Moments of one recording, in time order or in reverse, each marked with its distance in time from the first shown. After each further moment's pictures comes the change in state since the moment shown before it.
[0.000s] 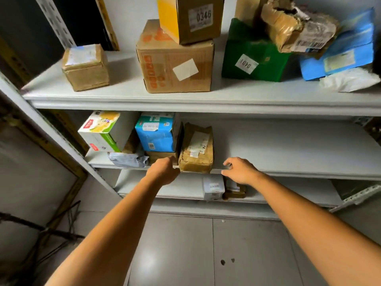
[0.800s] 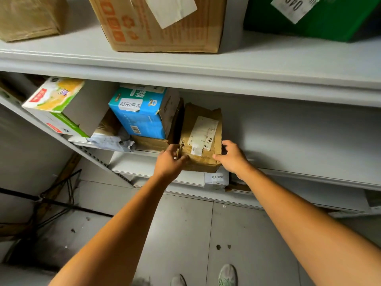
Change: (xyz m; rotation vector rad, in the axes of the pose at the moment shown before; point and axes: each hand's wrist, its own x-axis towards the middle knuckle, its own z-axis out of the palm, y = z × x) left_hand 0.087 0.002 0.097 -0.550 0.105 -0.245; right_hand 0.139 0.016 0.048 0.420 -0.017 0.043
